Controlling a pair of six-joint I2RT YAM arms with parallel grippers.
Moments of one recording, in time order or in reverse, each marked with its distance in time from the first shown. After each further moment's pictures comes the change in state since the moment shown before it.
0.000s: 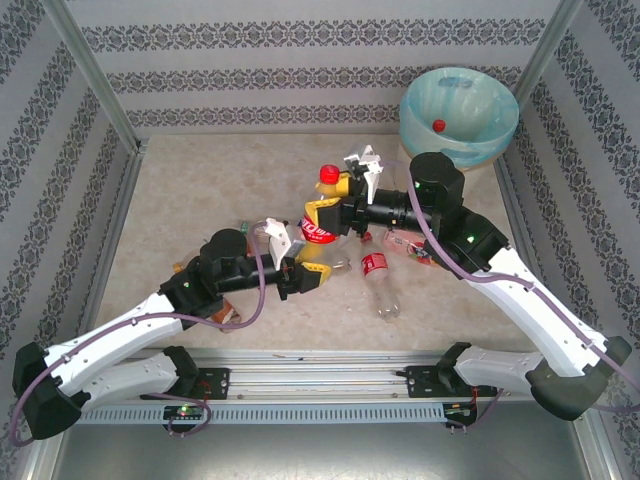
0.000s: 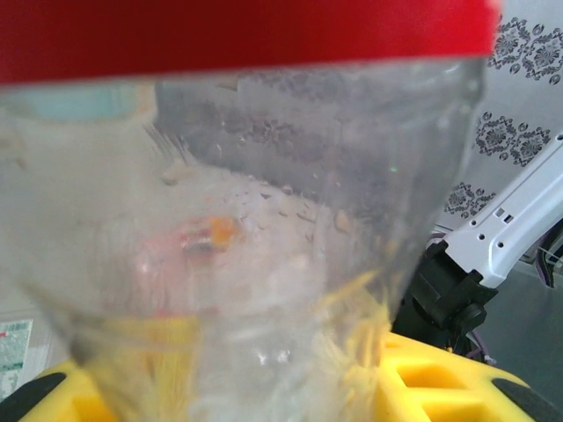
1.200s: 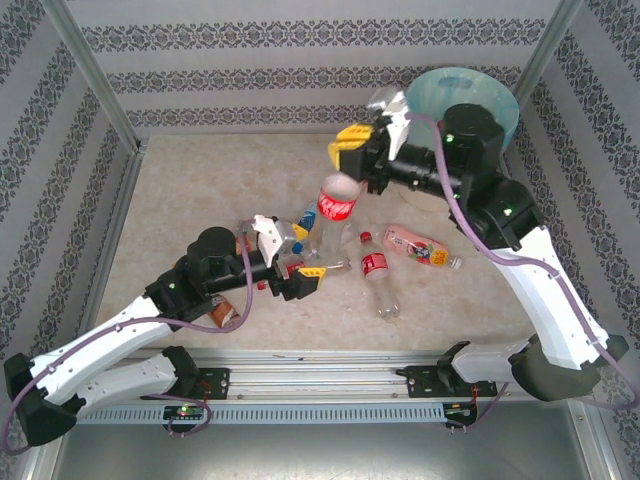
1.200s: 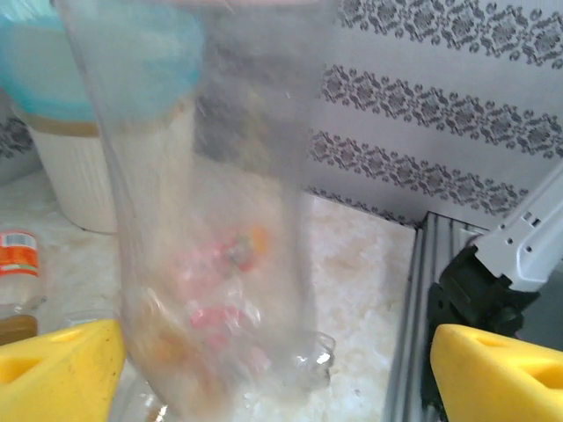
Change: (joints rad) left arm 0.000 -0.068 0.051 -0.114 -0.103 0.065; right arm -0.100 0.137 0.452 -0.251 0.137 -0.149
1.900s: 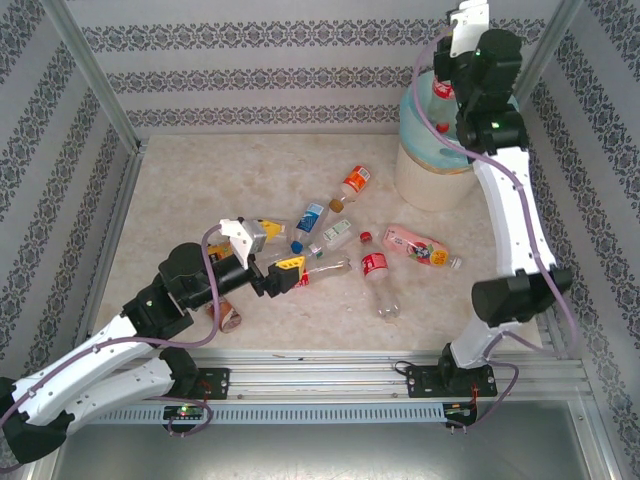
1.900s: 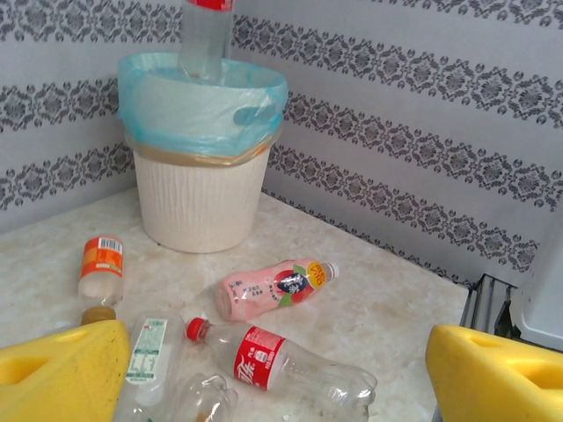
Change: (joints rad) left arm 0.000 -0.164 -0.080 0.006 -0.182 -0.091; right arm -0.492 0.449 0.239 0.300 0.554 -0.282
